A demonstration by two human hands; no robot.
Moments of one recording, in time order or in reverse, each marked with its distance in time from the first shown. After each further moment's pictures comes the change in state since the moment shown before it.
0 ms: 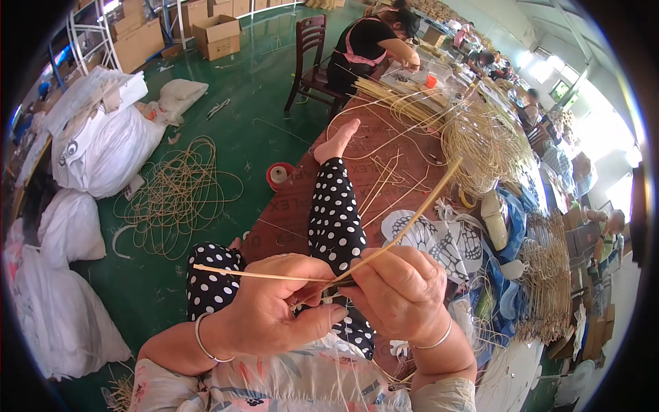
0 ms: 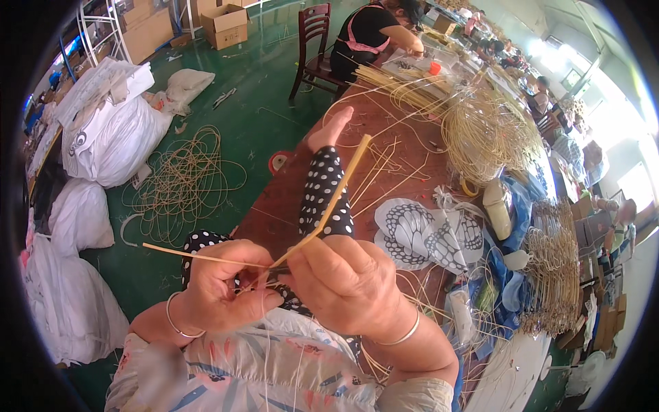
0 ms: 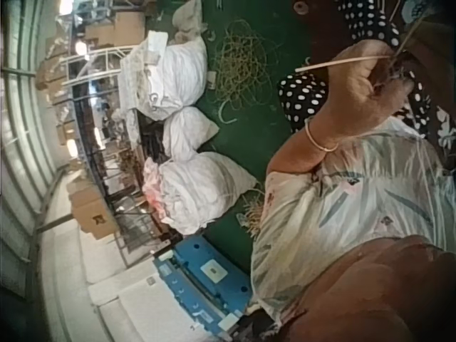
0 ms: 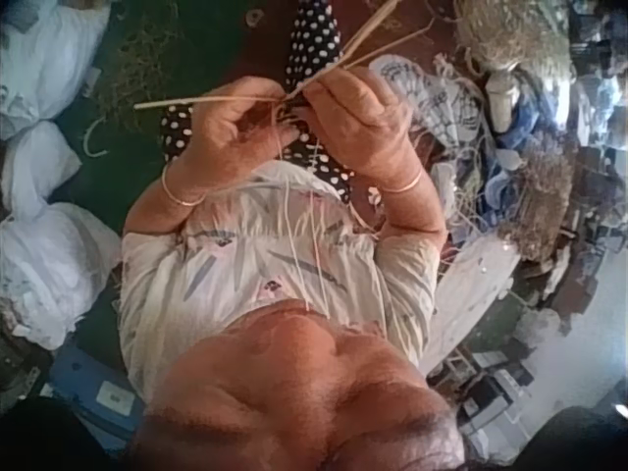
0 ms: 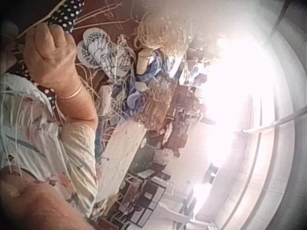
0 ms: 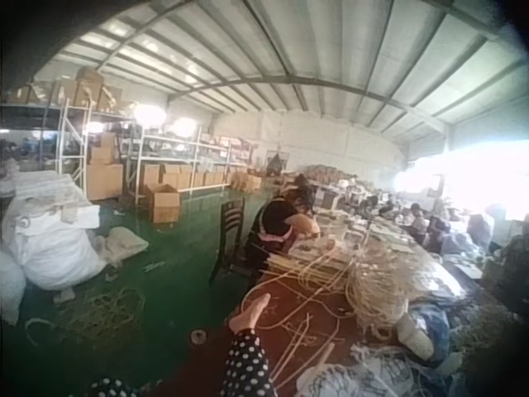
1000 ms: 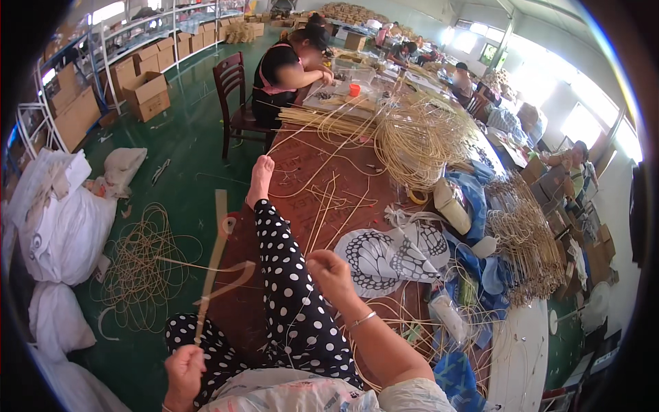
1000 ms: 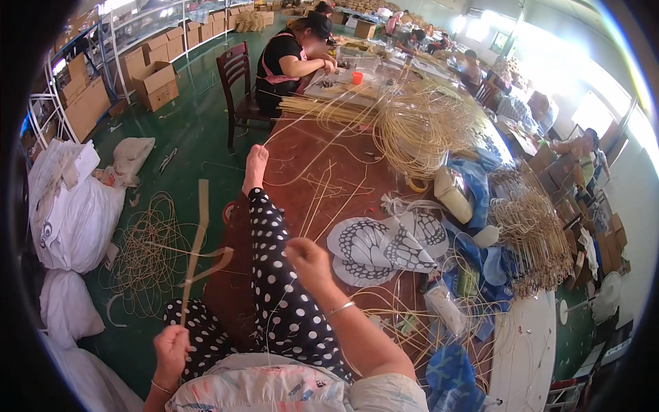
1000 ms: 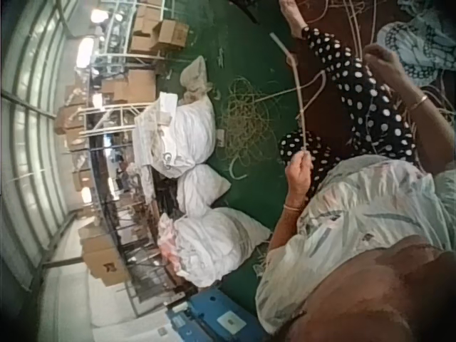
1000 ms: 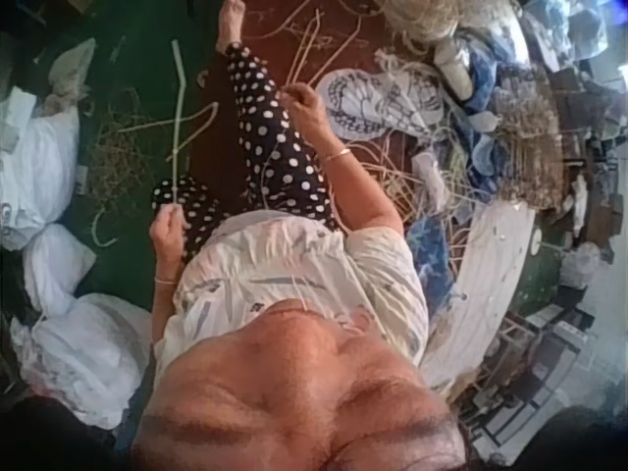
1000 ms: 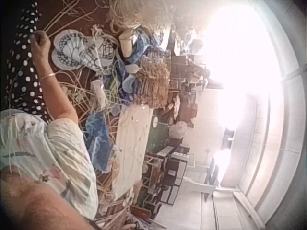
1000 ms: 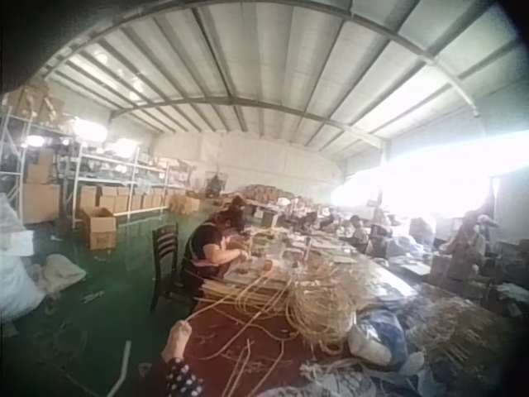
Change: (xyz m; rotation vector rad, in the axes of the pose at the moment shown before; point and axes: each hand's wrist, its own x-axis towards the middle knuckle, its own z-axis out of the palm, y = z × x) left_hand -0.107 -0.104 -0.051 0.284 0.298 -0.544; right_hand -0.118 0.086 0.113 0.806 0.229 1.429
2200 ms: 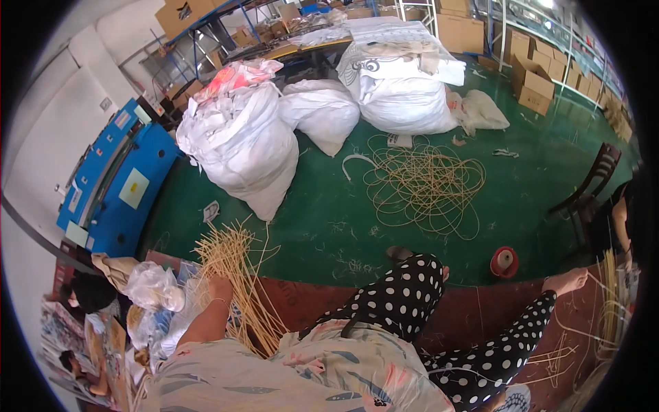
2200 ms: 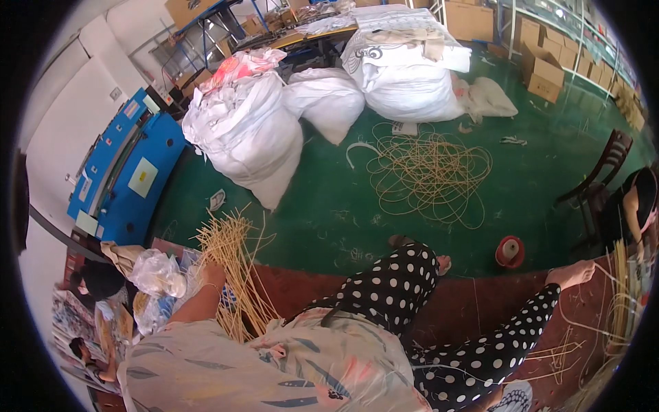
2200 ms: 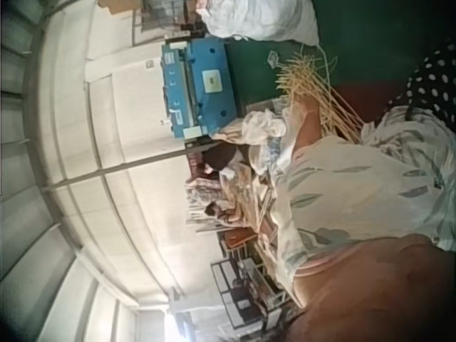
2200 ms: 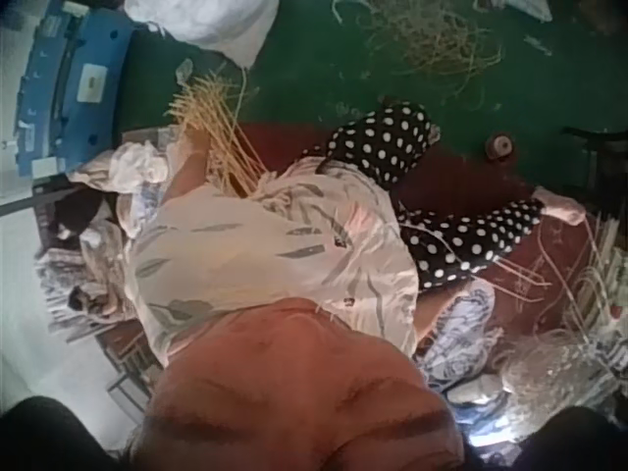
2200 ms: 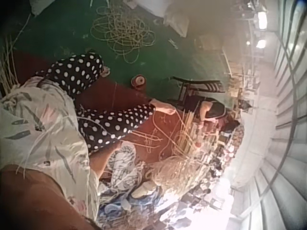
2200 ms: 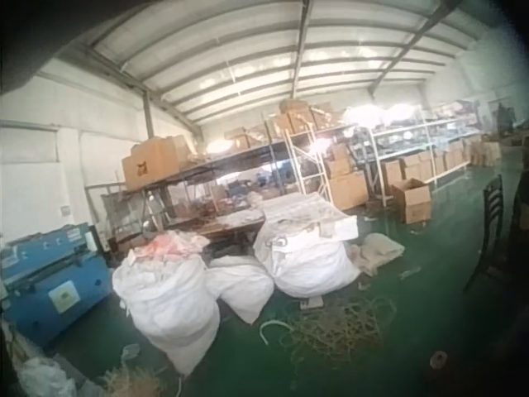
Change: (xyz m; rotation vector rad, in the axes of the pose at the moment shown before) left_hand -0.405 -0.158 -0.082 1.022 1.083 -1.598; right_hand 0.150 0.121 -0.044 -1.225 0.109 0.073
